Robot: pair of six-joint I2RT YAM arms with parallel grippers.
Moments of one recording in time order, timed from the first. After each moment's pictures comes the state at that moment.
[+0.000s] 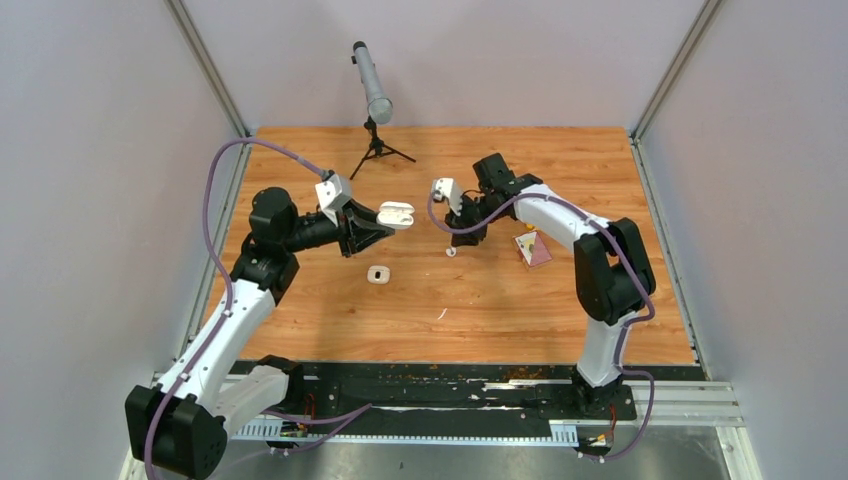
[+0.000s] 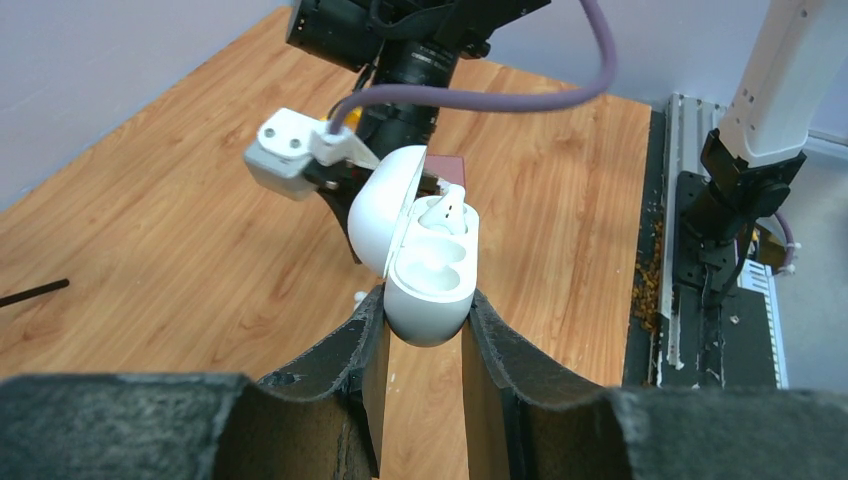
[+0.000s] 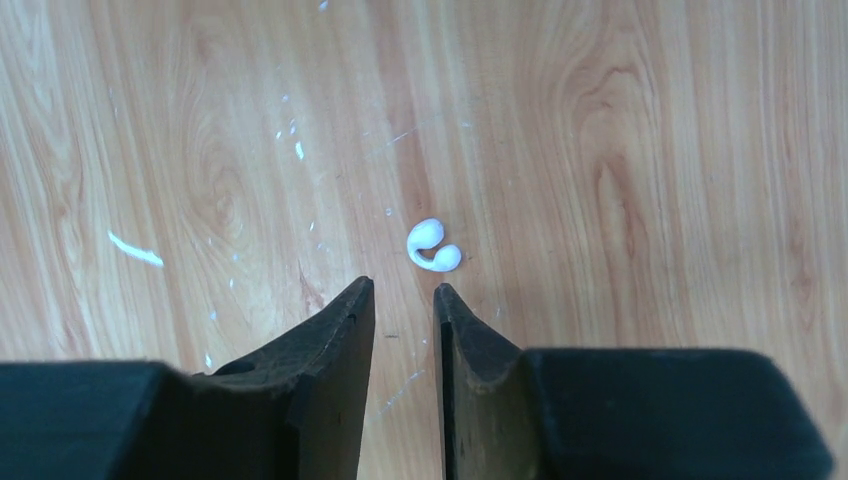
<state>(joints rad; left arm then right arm) -0.27 0.97 0.80 0.10 0.96 0.00 0.47 1.87 1.39 -0.61 -0.63 -0.83</state>
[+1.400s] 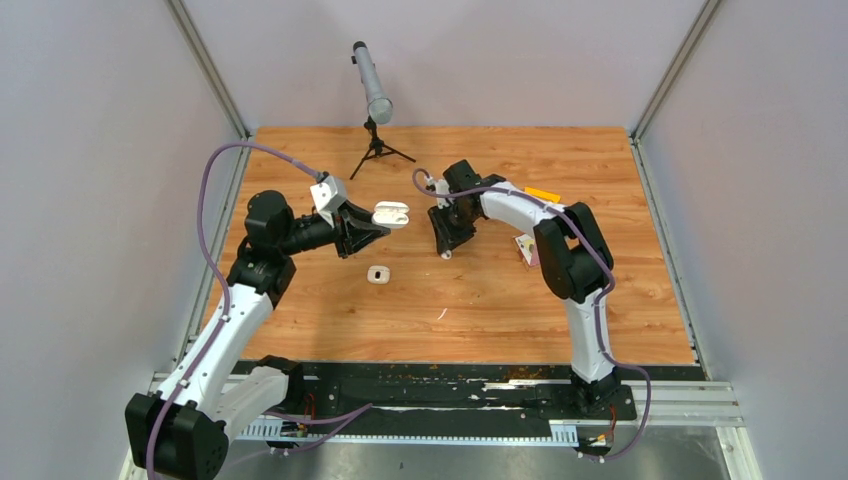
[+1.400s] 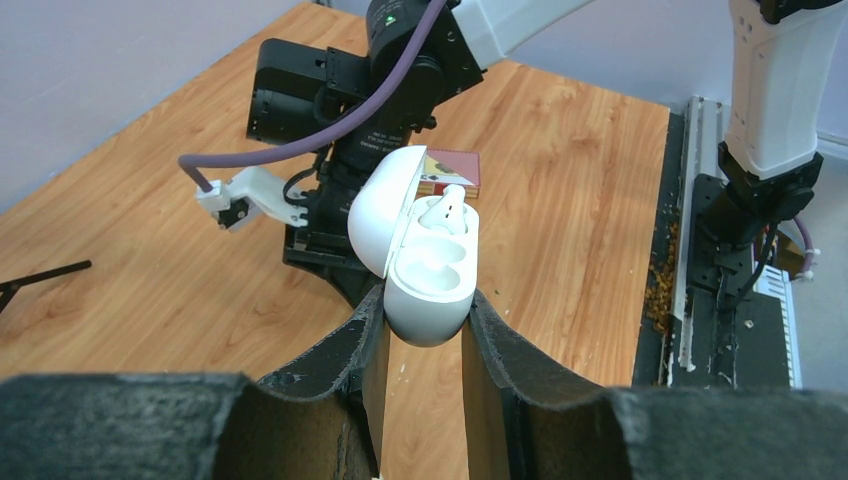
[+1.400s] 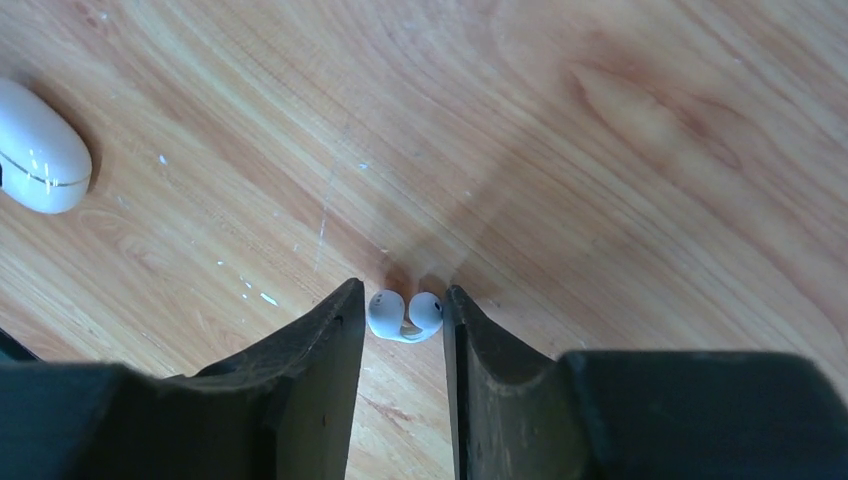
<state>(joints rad) -0.24 0.94 0.78 0.09 0.94 0.01 0.54 2.14 1.61 -0.65 -0.33 0.07</state>
